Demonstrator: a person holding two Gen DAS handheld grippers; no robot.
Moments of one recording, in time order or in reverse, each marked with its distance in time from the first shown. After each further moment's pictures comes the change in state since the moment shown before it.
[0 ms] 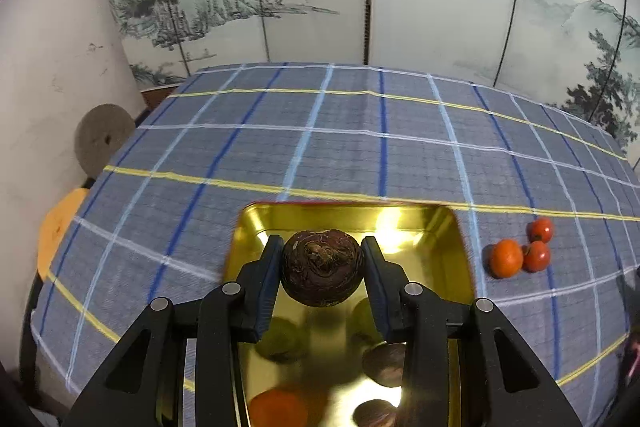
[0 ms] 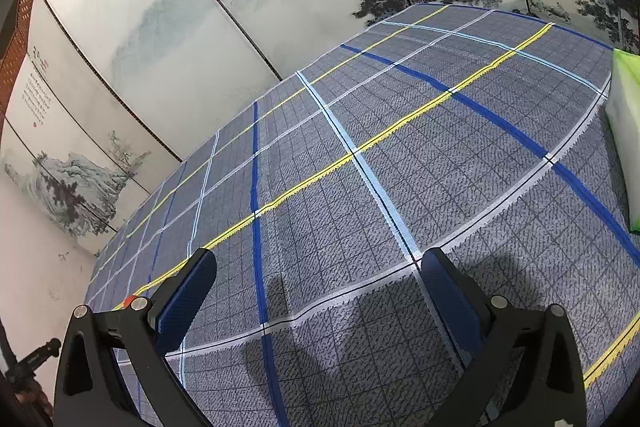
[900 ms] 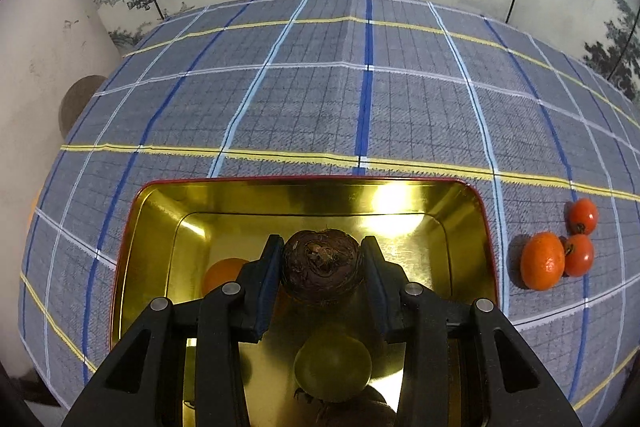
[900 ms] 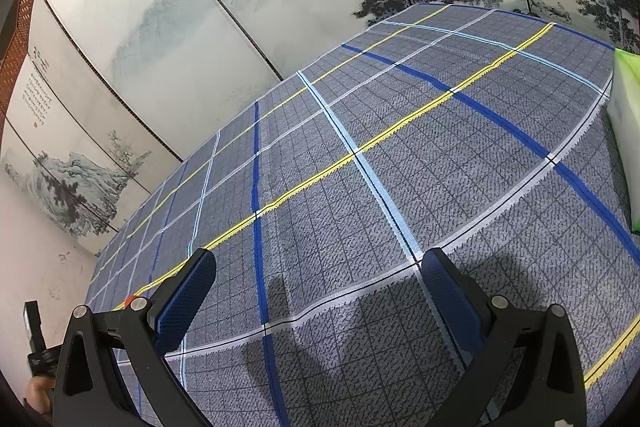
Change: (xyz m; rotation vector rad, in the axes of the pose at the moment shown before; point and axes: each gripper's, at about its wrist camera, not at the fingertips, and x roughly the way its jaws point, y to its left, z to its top) left arm 0.093 -0.033 0.003 0.030 0.213 0.023; right arm 0.001 0.001 0.000 0.001 0.000 0.001
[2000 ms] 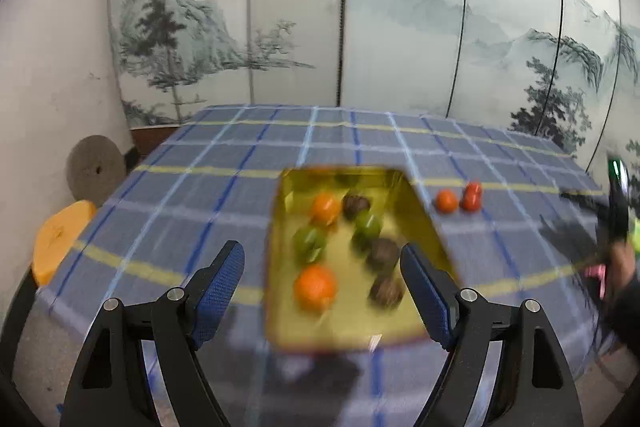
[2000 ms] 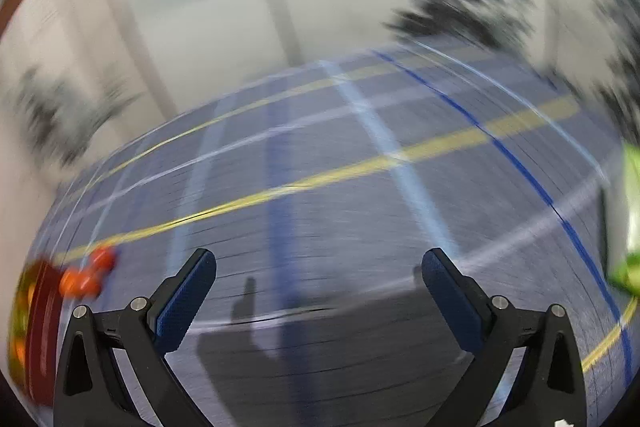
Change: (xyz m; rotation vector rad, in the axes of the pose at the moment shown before) left arm -0.200 0.098 -0.185 -0.006 -0.448 -0.128; right arm 0.003 0.080 -0.021 -0.342 0.020 -0.110
